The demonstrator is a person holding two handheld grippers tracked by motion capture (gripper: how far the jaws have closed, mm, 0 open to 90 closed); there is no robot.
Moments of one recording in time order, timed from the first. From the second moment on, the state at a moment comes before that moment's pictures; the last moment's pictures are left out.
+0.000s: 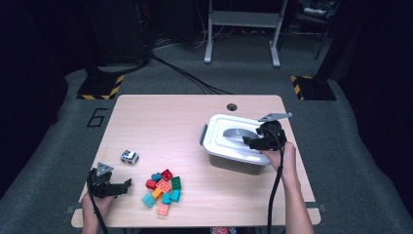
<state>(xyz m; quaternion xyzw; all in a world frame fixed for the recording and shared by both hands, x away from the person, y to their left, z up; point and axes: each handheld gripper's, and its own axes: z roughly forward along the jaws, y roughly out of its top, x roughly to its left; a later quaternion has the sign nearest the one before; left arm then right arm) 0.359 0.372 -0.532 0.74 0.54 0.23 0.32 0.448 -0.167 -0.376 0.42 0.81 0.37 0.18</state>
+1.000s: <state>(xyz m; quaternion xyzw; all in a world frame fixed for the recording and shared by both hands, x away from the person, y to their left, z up) 0.359 0.372 -0.533 0.74 0.54 0.23 0.32 0.448 -0.156 -0.375 0.36 0.83 0.40 0.16</state>
